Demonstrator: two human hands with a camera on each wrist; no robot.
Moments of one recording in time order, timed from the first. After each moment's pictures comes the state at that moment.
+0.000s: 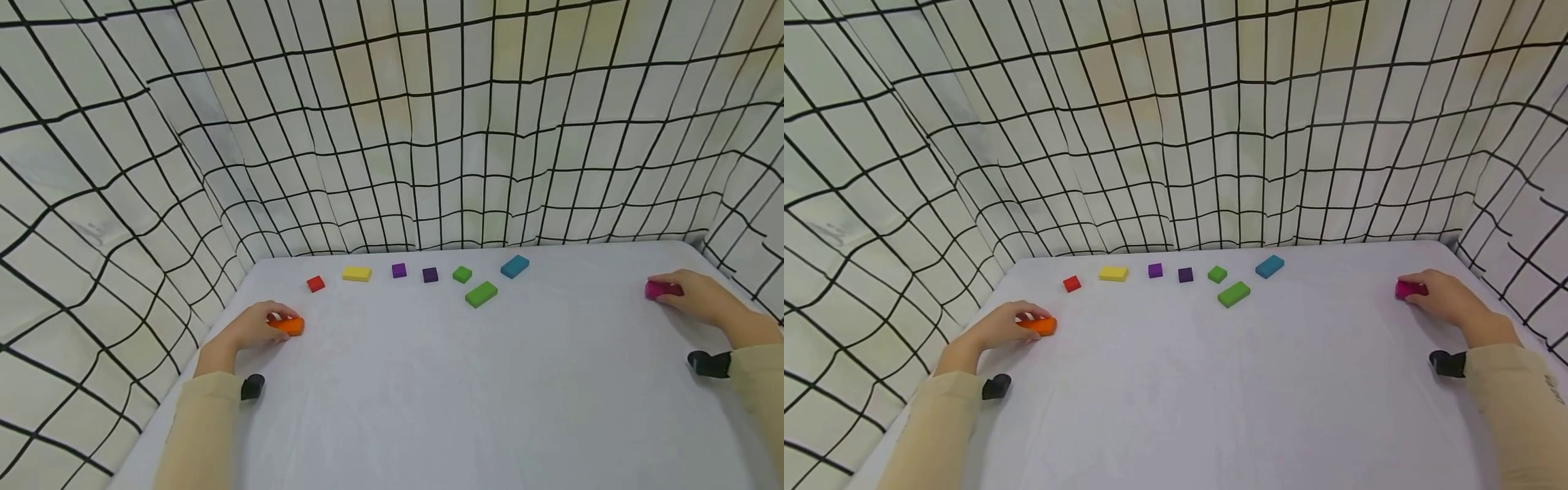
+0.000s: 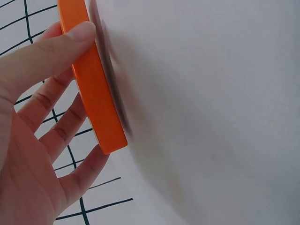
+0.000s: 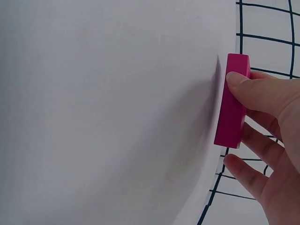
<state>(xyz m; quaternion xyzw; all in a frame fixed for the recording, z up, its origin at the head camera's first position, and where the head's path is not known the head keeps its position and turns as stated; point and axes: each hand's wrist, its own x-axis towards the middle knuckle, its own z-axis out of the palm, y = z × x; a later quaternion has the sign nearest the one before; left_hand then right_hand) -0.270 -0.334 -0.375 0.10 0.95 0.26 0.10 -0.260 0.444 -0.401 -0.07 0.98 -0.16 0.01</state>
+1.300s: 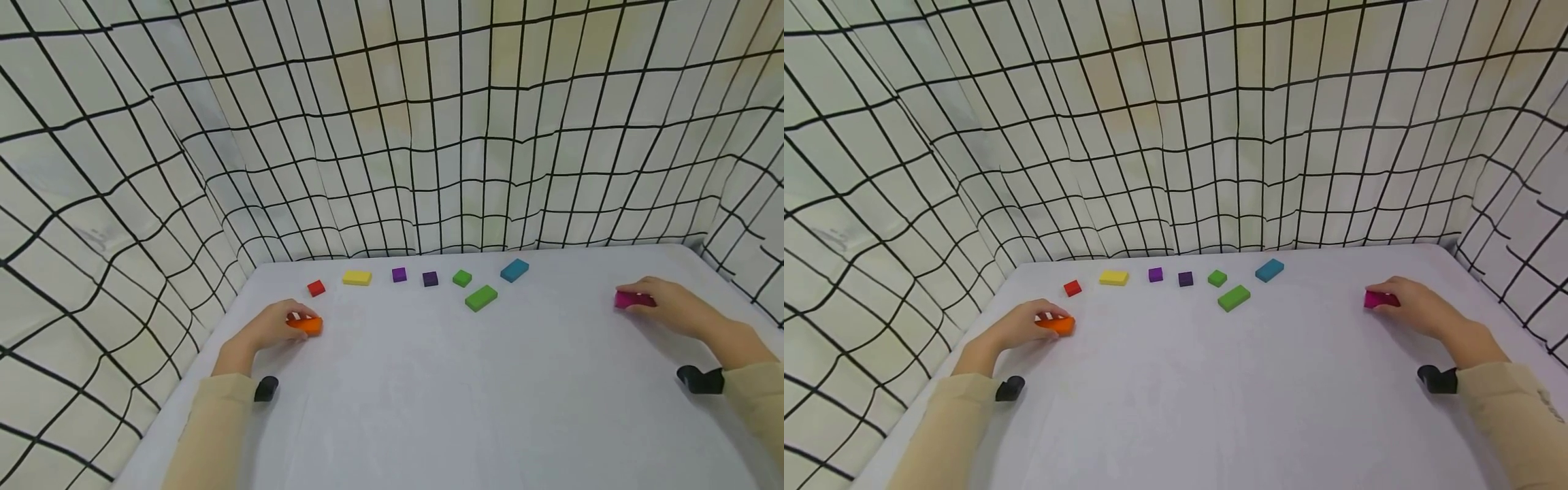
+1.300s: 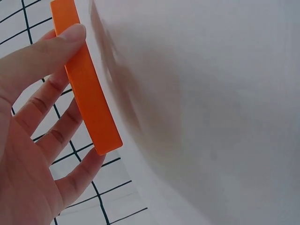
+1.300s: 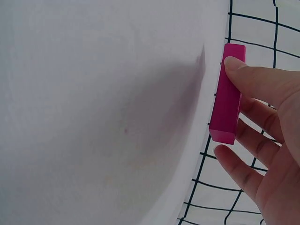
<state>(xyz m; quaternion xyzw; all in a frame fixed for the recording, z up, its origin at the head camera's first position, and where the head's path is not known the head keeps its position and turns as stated) -0.275 -0.301 -0.372 0.13 0.96 0.24 0.08 -0.248 0.395 -0.393 -0.14 0.97 -0.17 -0.01</state>
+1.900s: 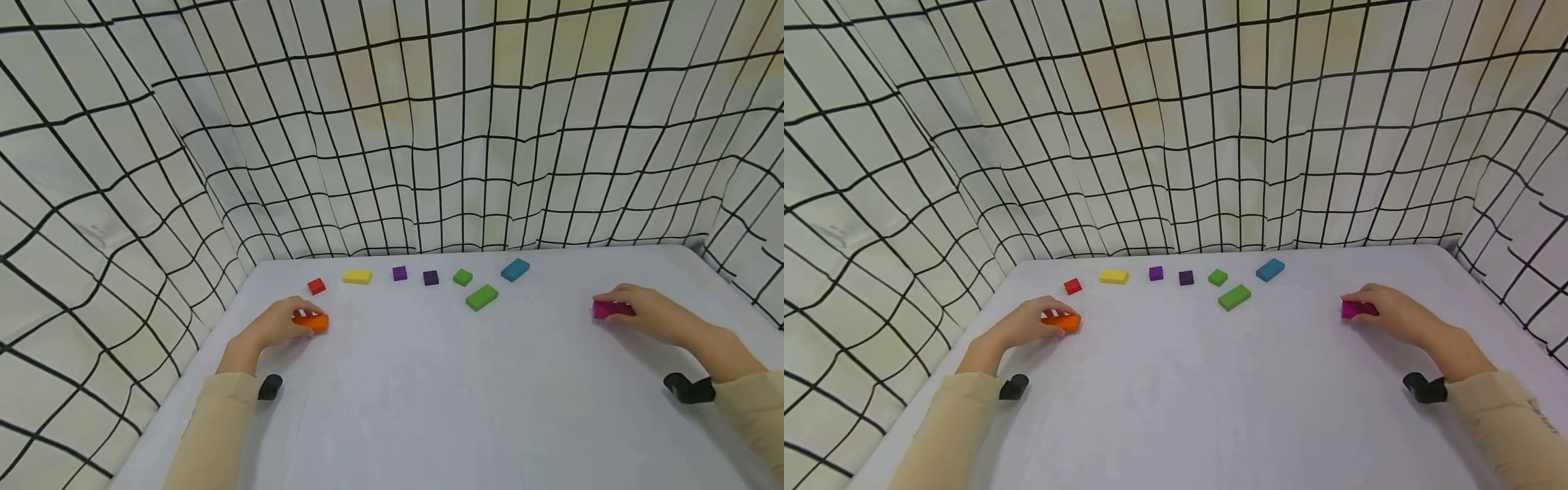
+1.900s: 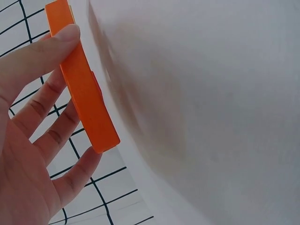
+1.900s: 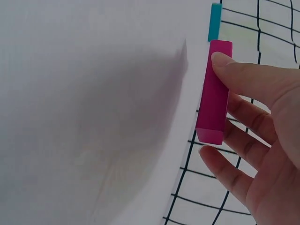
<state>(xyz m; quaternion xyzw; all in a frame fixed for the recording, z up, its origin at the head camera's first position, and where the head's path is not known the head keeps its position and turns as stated) -0.275 -0.295 -0.375 0.15 0.96 0.24 0.08 -0.240 0.360 -0.389 -0.20 0.96 -0.18 -0.01</state>
